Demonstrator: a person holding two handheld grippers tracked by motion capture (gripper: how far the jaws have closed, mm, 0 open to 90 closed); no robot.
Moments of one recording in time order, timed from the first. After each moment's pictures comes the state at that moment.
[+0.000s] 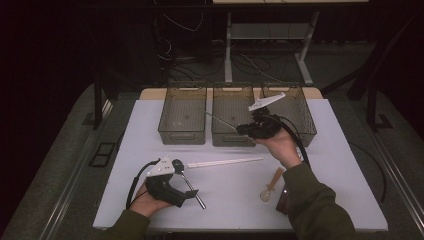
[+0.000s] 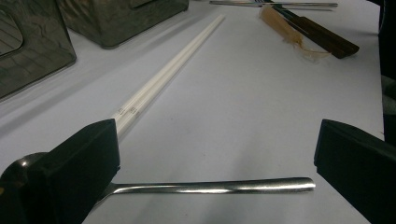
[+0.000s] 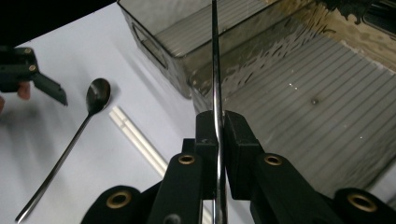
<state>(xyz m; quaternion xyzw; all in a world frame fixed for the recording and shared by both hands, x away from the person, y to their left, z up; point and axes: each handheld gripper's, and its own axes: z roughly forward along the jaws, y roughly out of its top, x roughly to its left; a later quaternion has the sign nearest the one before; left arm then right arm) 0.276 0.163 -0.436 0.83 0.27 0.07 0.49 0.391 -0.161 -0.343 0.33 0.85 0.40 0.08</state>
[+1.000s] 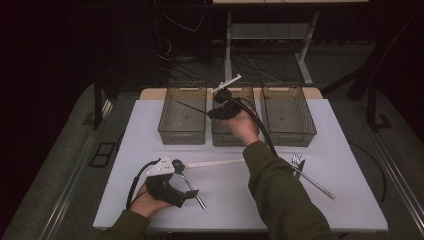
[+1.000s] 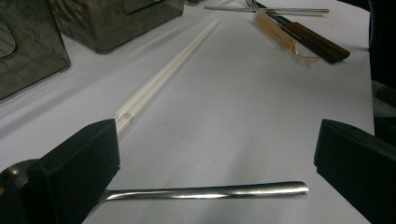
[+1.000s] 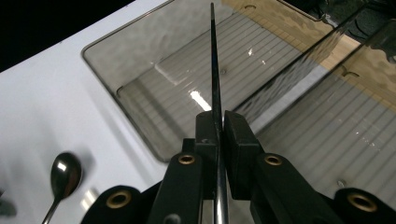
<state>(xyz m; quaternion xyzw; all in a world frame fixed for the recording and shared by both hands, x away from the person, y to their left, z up) 0.276 0.164 -0.435 0.83 0.26 0.06 0.49 0.458 -0.068 -0.341 0.35 0.86 0.37 0.09</state>
